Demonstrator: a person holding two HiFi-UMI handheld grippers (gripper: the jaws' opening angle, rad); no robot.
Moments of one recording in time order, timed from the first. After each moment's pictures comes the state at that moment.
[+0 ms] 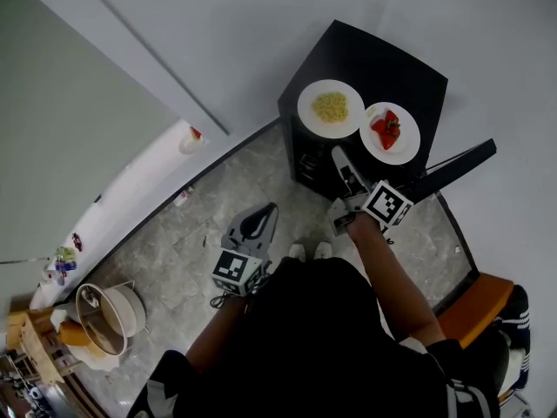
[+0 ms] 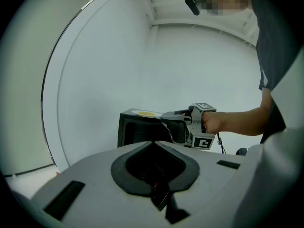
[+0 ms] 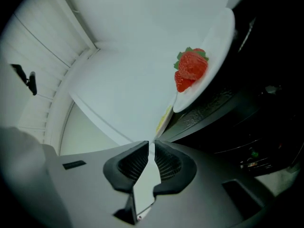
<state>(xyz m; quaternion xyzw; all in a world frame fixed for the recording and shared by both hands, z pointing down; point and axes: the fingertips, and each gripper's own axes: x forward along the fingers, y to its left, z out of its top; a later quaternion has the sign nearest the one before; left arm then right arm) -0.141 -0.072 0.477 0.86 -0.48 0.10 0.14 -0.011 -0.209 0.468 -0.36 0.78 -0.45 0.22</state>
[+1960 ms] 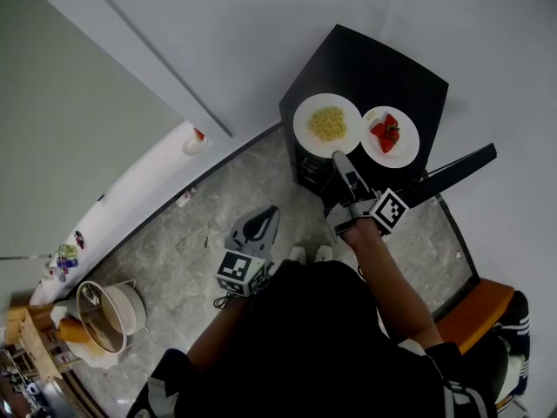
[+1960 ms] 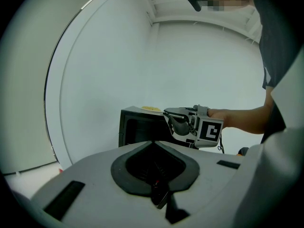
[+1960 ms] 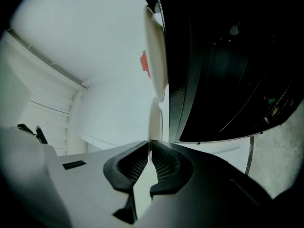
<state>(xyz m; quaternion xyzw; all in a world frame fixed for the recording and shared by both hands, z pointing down) -0.135 -0.067 0.490 0.85 -0.49 0.11 0.15 -0.008 -0.200 0.460 -0.26 0.67 -0.58 0.39</state>
